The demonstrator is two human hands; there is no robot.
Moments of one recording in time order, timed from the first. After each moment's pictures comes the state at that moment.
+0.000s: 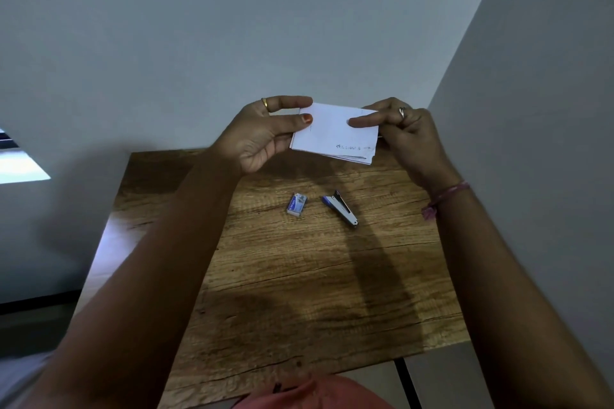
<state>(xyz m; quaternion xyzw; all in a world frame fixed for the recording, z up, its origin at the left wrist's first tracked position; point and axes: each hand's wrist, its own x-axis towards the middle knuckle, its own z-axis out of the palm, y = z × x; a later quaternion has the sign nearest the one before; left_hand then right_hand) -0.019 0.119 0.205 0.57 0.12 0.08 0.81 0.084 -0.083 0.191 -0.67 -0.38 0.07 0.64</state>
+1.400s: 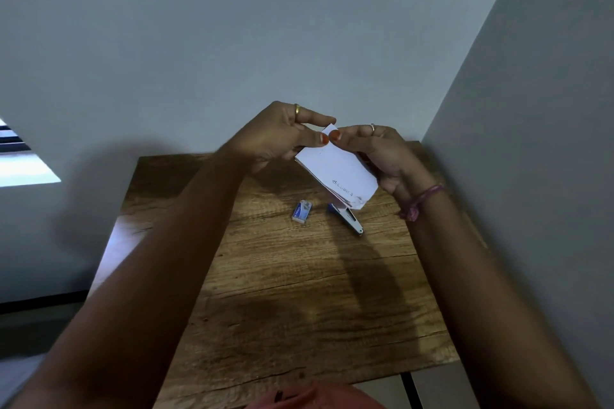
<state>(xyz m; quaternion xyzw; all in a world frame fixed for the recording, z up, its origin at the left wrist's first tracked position) -0.014 0.116 0.219 0.78 0.10 0.03 0.61 0.073 -0.046 0.195 -0.64 -0.17 0.30 0.69</state>
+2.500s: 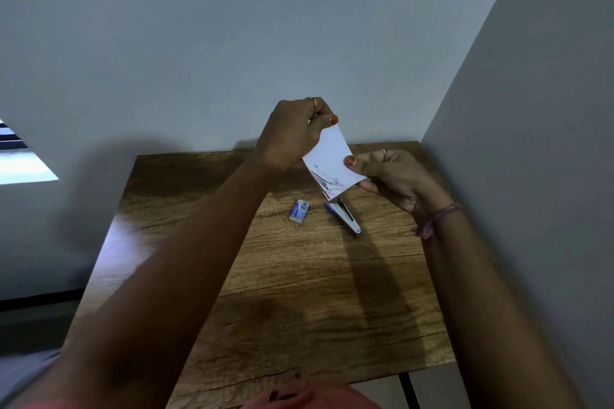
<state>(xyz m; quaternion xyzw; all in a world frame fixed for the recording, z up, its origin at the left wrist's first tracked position) 0.017 0.098 0.200 0.91 0.09 0.22 0.33 0.081 -0.075 0.169 -0.65 -0.11 0.34 0.67</state>
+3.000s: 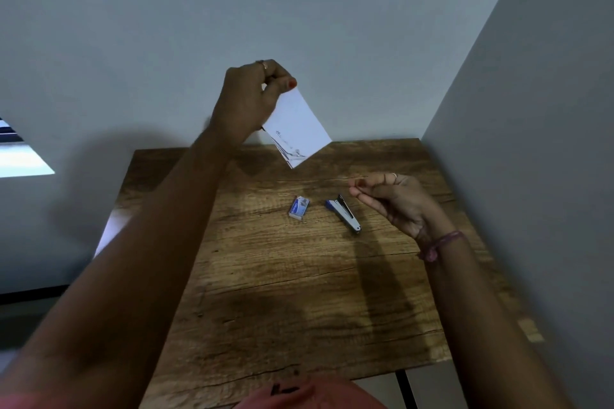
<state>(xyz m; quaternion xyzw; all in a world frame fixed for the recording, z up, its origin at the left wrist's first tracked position) 0.007 0.149 0.219 0.88 0.13 0.31 0.34 0.067 -0.096 0.143 -0.56 -0.03 0.37 0.74</state>
